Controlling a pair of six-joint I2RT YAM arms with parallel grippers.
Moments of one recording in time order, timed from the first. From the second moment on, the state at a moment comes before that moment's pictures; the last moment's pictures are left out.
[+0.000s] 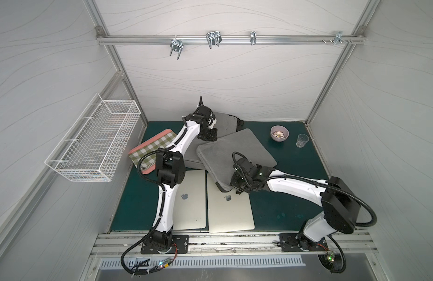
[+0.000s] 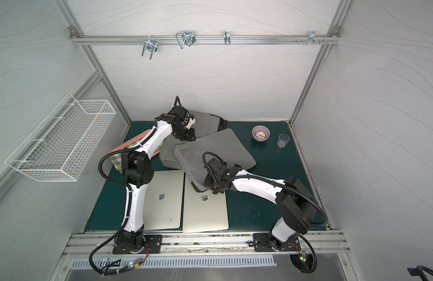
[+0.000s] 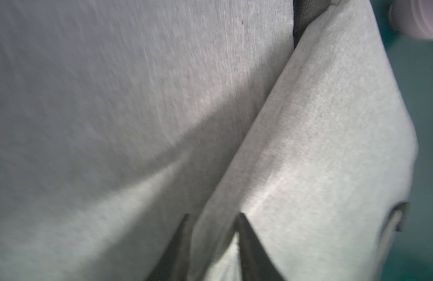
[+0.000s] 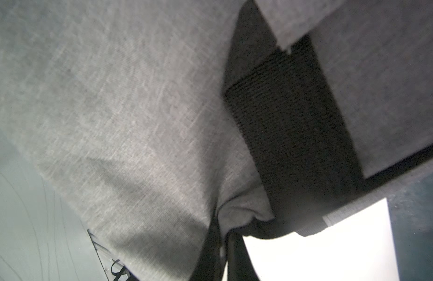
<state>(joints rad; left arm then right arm) -0.29 2.27 2.18 -1.04 0.23 -0.09 0.96 1.57 1.02 -0.46 -0.11 1.17</state>
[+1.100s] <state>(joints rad) -0.25 1.62 1.35 -0.77 0.31 -0.56 0.42 1.25 0.95 -0.65 -0.06 0.52</state>
